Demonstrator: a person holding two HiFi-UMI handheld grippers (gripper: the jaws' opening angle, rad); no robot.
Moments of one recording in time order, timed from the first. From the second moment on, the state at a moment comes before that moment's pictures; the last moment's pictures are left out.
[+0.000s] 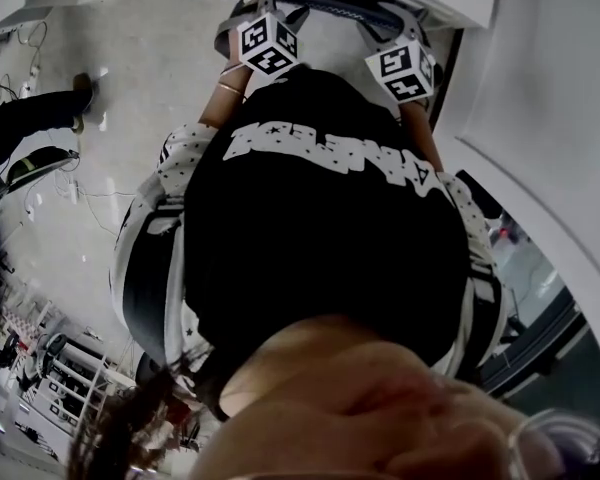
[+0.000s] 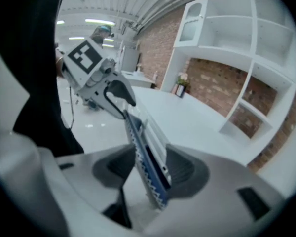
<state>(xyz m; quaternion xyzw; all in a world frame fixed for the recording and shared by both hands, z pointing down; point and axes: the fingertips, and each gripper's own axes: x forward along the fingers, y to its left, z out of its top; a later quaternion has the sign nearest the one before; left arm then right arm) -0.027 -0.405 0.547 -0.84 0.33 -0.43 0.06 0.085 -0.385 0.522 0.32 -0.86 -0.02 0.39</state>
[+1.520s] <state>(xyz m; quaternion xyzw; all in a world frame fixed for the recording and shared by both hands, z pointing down) -0.002 -0.391 0.395 -0.90 0.40 -0.19 0.03 0.075 -0.383 0.389 0.38 -0.92 0.05 0.11</state>
